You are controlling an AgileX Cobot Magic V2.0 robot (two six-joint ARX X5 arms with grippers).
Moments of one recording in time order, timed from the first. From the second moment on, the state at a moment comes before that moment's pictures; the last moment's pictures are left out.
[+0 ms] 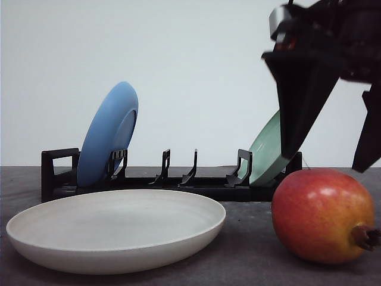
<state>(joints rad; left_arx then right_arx) -0.18 0.63 0.60 -0.49 0.10 -0.07 0.65 1.25 0.89 -0.84 -0.11 0.34</state>
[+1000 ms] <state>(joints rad) -0.18 0.63 0.60 -0.49 0.10 -0.05 0.66 1.44 0.90 -0.84 -0.22 0.34</state>
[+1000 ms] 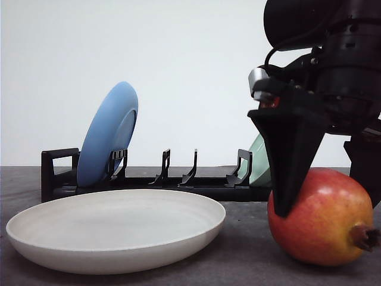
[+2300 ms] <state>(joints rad) -0.18 0.63 0.60 -0.49 0.10 -0.05 0.88 1.89 1.44 -0.79 -0.23 0.16</state>
